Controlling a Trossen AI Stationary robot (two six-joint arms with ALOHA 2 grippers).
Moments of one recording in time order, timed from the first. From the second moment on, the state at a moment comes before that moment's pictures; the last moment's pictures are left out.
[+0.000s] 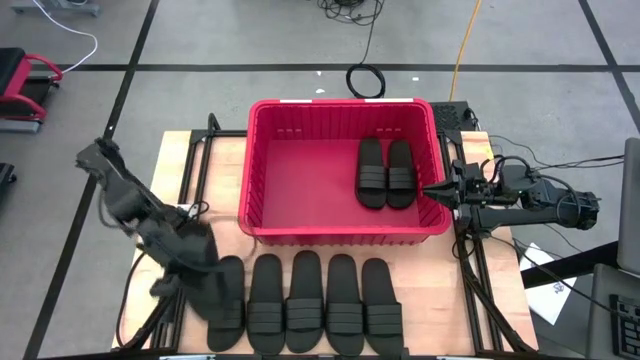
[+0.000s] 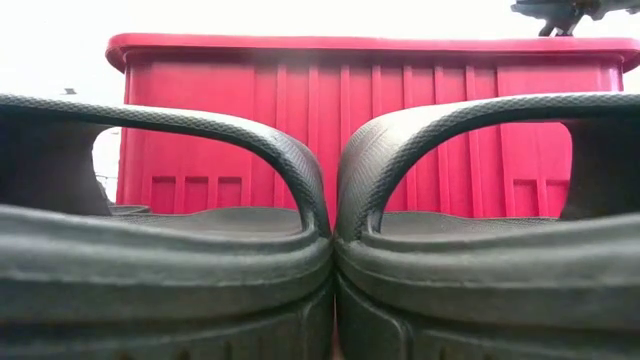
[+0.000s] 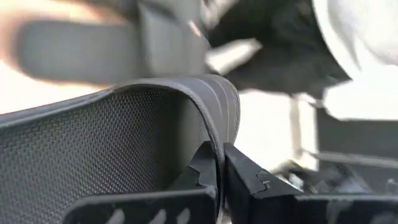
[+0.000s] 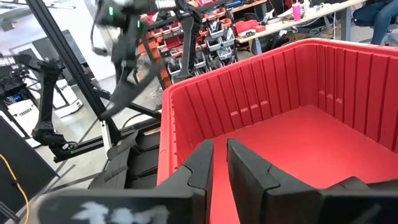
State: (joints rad) left arm -0.74 0.93 1.11 -1.02 0.19 -0.85; right arm 0.00 0.26 0.60 -0.45 0.08 0.34
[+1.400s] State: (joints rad) left arm 0.48 1.92 2.04 -1.54 0.43 0.81; right arm 0.00 0.26 0.60 -0.45 0.11 0.30
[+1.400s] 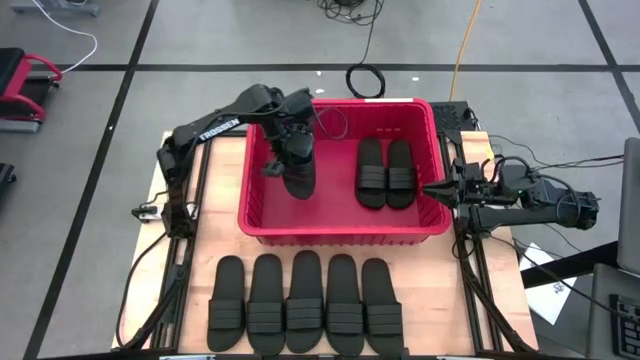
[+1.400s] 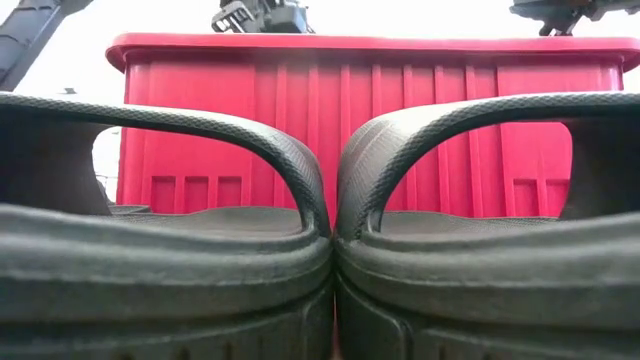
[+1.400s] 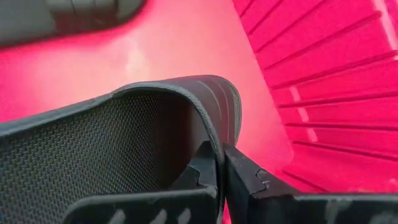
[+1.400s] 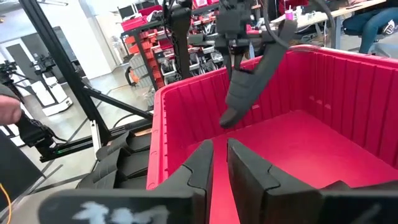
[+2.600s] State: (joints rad) left arm 0.60 1.99 1.74 -1.39 0.68 0.82; right arm 0.00 0.26 0.60 -0.45 0.11 0.31
